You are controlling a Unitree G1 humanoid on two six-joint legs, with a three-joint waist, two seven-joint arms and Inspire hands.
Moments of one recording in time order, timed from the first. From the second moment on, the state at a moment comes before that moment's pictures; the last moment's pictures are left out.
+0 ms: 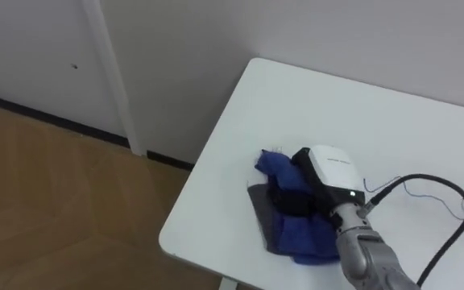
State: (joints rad) left arm 0.19 0.20 0.03 1.12 -0.03 0.07 0.01; right arm -0.04 -0.25 0.34 0.33 -0.87 0.07 -0.23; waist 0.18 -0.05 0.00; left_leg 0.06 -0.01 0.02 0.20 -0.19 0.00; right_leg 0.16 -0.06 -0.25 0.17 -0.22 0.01
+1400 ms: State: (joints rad) left arm 0.28 0.25 0.09 1.08 -0.03 0.08 0.02; right arm -0.08 -0.39 -0.14 0.87 -0.55 -0.06 -0.59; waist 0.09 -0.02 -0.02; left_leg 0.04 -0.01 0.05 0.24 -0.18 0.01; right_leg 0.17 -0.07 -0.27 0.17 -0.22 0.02
